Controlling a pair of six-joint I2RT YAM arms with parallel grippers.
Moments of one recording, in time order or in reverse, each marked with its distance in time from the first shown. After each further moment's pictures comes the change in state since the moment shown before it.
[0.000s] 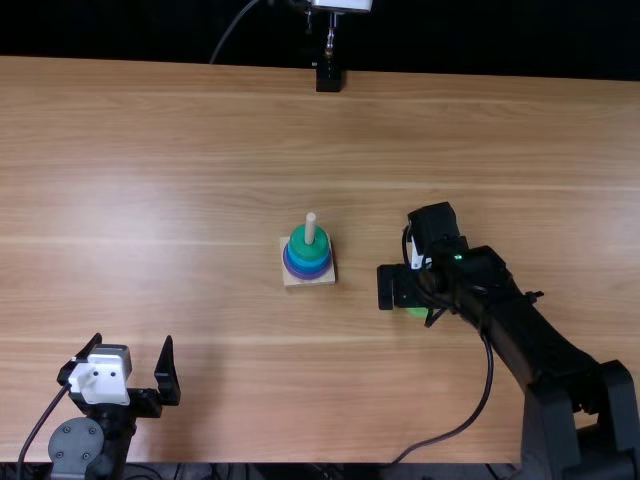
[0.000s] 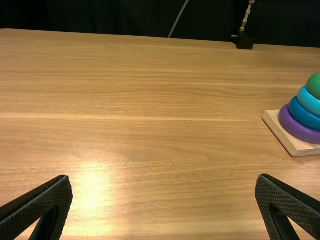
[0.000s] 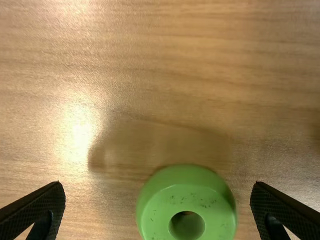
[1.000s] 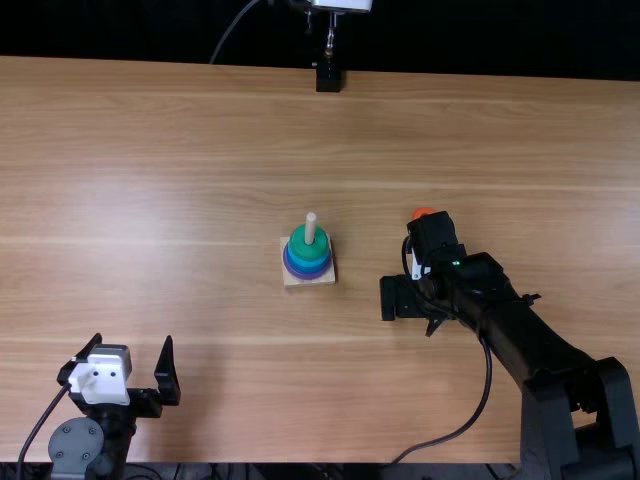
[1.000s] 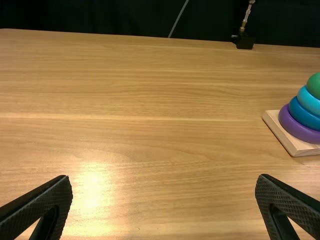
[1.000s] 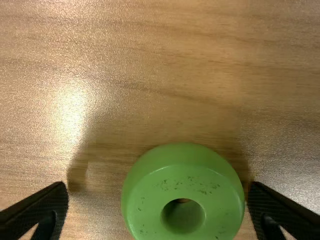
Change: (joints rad) left arm 0.000 0.000 0.000 0.000 0.000 0.000; right arm 0.000 0.002 -0.045 -0.005 0.000 0.002
